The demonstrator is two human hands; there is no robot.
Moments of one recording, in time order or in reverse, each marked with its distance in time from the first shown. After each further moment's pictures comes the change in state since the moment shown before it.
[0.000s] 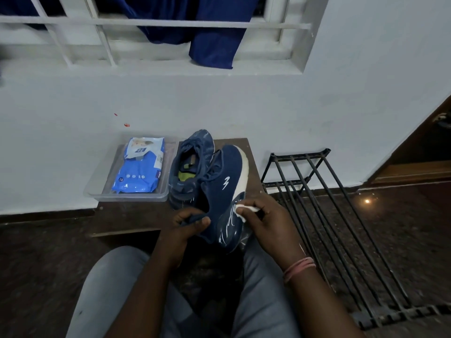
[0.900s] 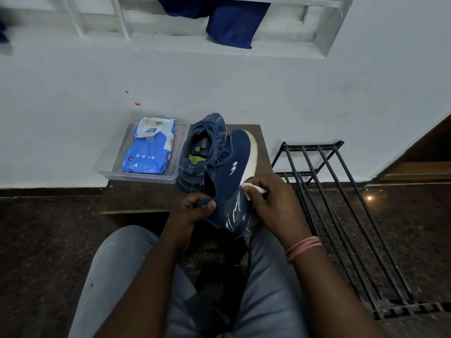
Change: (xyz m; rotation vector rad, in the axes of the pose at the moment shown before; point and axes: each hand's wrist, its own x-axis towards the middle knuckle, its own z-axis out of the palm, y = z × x) left_hand 0.003 -0.016 -0.014 -0.077 -0.015 -0.015; right_hand 0.016 -0.019 0.010 -0.211 -0.008 0.017
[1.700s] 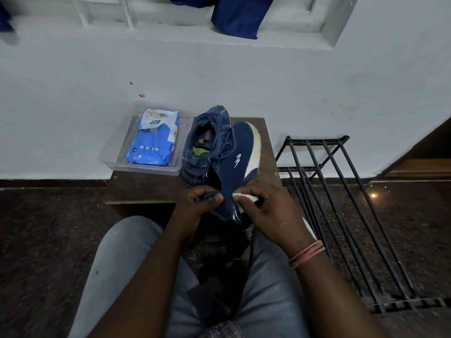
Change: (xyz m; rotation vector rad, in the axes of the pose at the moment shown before) left_hand -0.007 0.005 0.010 0.024 -0.003 -0.008; right_hand -0.023 -0.016 -0.001 0.033 -0.136 -0.211
